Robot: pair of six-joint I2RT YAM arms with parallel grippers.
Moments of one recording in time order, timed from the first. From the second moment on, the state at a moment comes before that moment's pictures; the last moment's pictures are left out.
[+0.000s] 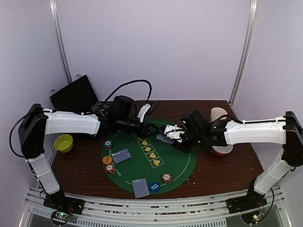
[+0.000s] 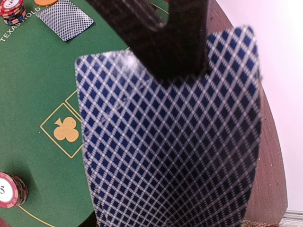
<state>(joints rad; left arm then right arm) -0.80 1.77 1.19 0.09 0.52 -0.20 0.90 1.54 1.01 -0.26 0.18 -0.47</state>
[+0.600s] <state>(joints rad) -0.57 1.50 0.90 0.08 0.54 -0.41 0.86 1.54 1.00 -0.26 0.19 -0.46</state>
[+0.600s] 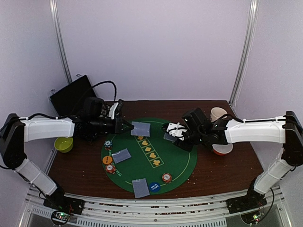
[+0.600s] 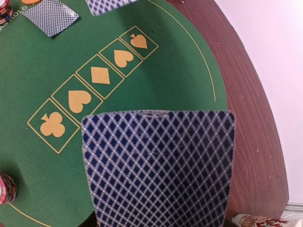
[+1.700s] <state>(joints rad) -0.45 1.40 0.45 0.19 0.33 -0.81 0.86 1.54 1.00 -0.27 0.18 -0.46</state>
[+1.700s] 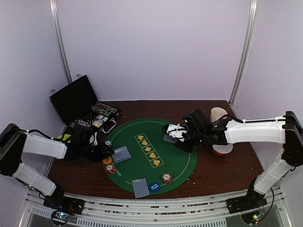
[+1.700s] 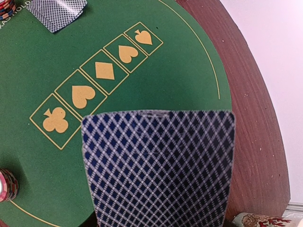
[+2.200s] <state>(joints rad) -0.54 1.22 0.67 -0.07 0.19 -0.58 0.86 1.54 1.01 -0.30 0.18 -0.47</state>
